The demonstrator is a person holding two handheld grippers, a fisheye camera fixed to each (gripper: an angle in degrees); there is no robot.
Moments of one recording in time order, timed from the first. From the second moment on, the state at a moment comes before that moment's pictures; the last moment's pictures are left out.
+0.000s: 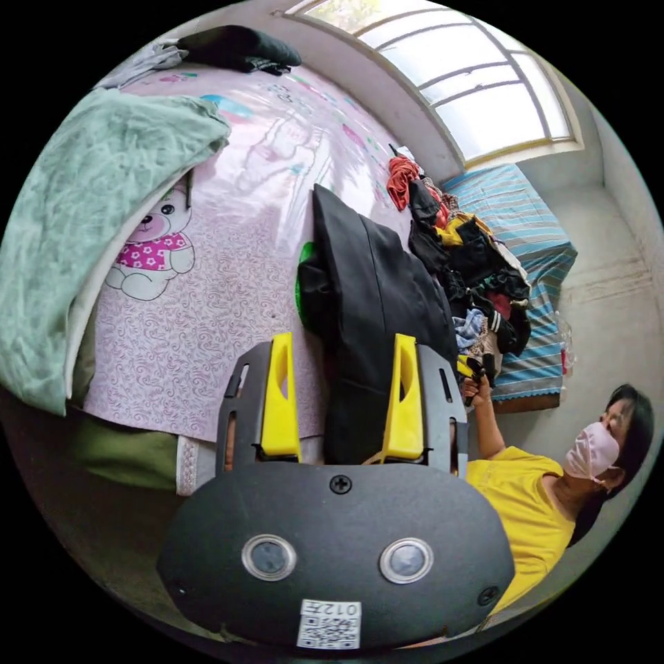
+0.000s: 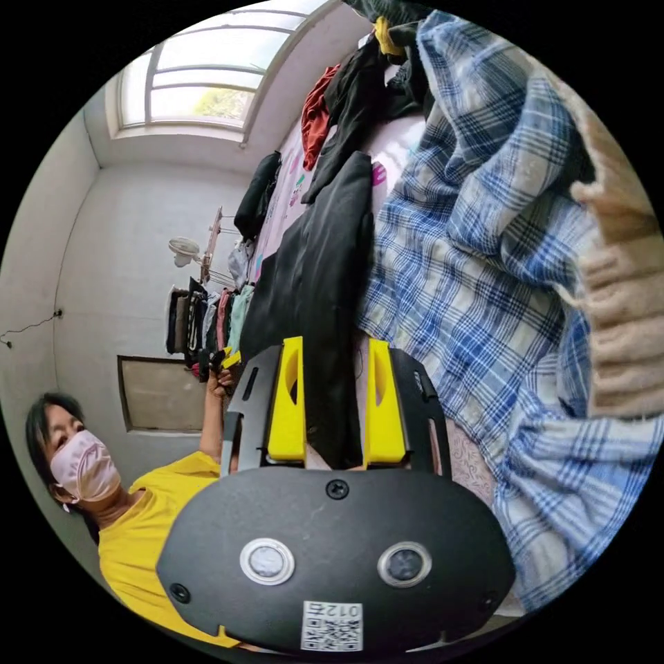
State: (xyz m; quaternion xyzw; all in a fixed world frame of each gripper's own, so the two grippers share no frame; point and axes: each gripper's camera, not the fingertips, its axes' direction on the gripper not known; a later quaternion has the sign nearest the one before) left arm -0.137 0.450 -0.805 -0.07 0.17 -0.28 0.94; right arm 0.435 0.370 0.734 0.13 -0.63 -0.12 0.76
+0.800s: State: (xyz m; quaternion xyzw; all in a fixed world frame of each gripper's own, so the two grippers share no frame) left arm -0.227 0.508 -0.569 -0.22 0.24 -0.29 0.90; right arm 0.320 0.245 0.733 0.03 -0.56 -0.14 0.82
